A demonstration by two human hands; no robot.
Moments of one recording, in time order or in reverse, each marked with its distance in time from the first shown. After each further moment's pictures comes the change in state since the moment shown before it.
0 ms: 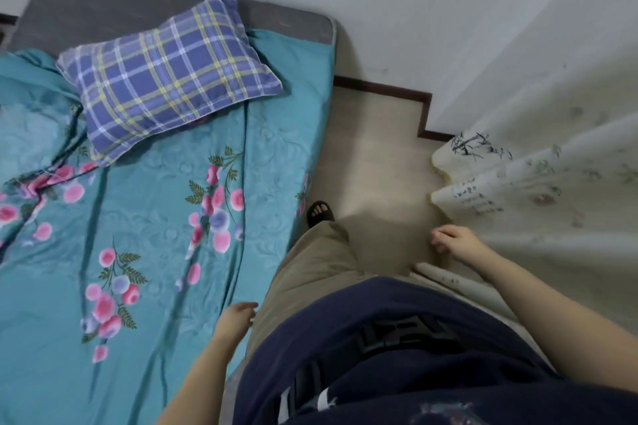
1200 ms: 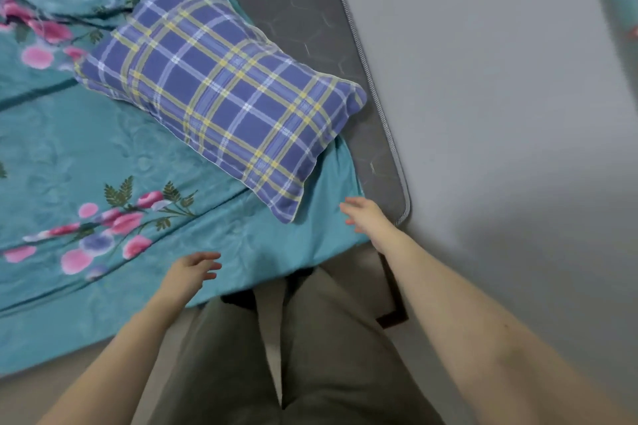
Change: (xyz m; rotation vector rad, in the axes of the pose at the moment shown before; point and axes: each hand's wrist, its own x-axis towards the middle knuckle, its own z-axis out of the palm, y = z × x) left_hand 0.141 0.392 -0.055 -0.998 0.225 -0.200; right_hand 0.371 -0.561 -0.010 -0.552 -0.437 -0.290
